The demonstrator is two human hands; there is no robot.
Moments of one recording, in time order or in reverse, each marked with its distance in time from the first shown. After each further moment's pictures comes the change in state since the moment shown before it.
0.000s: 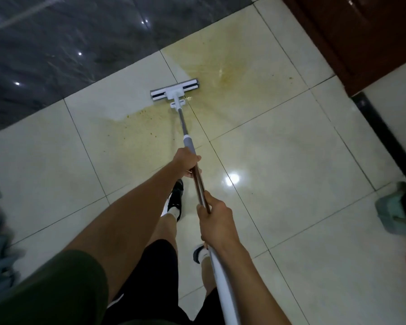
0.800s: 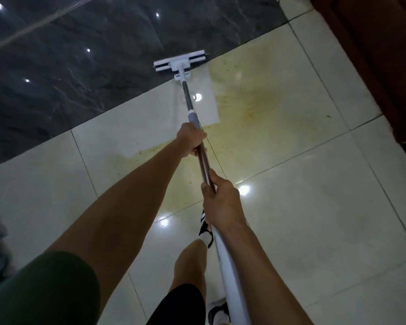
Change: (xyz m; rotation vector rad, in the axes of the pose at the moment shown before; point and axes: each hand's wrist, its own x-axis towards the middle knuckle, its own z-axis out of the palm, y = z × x) left_hand 0.247 0.276 -0.155 0.011 0.076 0.076; right_hand 0.299 -0.270 -0.003 -0.043 0.079 -0.057
